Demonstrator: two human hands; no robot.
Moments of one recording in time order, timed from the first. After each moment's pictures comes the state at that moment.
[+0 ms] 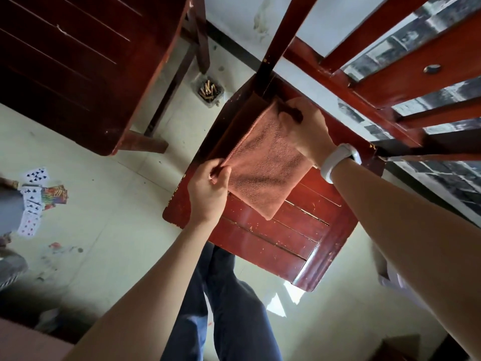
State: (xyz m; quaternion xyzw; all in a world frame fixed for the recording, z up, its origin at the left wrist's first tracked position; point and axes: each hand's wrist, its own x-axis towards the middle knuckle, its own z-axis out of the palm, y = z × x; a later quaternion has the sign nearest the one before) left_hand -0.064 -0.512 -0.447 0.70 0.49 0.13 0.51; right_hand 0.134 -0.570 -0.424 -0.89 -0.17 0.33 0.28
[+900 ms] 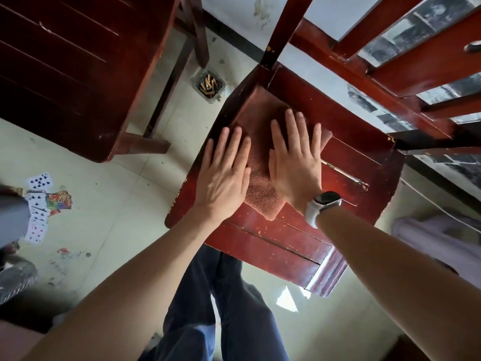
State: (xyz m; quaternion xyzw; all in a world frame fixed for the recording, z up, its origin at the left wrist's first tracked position) left_hand -0.051 -0.498 -0.477 0.96 0.18 -0.06 0.19; right_hand 0.066 -0.606 -0.469 -0.91 -0.42 0.07 0.00
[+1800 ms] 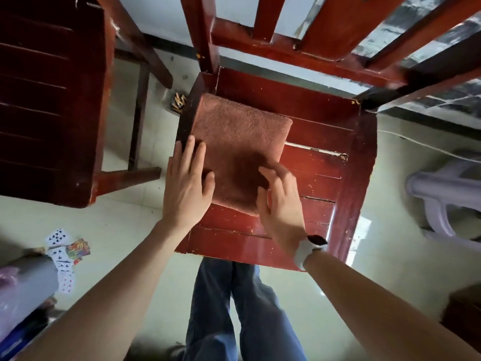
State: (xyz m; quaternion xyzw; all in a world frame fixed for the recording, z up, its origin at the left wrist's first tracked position) left_hand -0.050 -0.479 -0.475 0.95 0.17 -0.11 0.24; right_hand -0.003 -0.660 -0.457 -0.91 -0.17 0.17 0.32
